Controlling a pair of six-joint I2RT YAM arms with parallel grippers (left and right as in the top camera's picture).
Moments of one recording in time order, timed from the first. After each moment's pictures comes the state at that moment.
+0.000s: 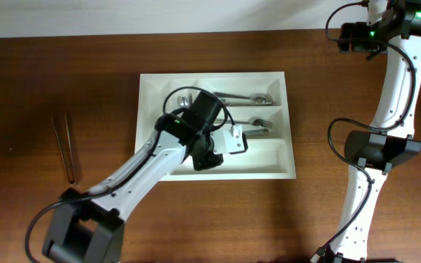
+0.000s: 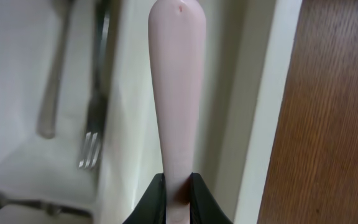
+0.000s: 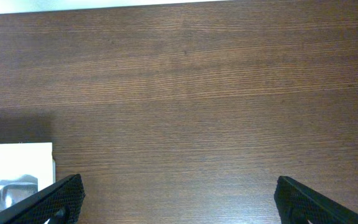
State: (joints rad) left arm -0.59 1.74 1.28 -0.78 0.21 0.83; right arm -0.24 2.62 3.10 -1.52 -0.11 -0.16
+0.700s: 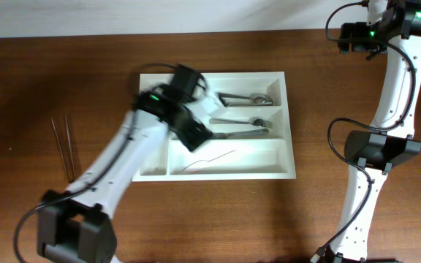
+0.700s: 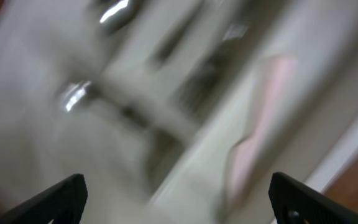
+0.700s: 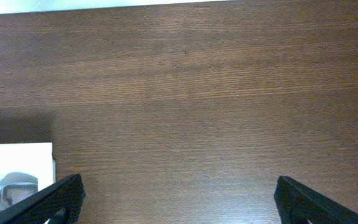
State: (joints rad) left arm -0.39 1.74 1.51 -0.97 0.04 0.44; right arm -0.24 2.62 3.10 -1.52 -0.11 -0.16
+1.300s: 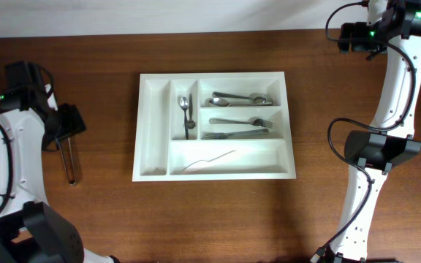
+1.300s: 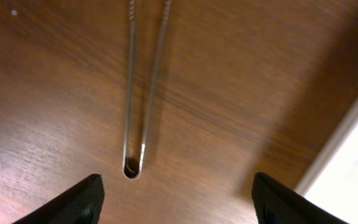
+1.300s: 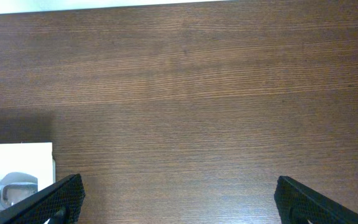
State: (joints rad) left arm 0.32 1.70 1.49 -1.09 -0.07 -0.14; right arm -0.24 2.62 3.10 -1.52 -0.11 -0.16
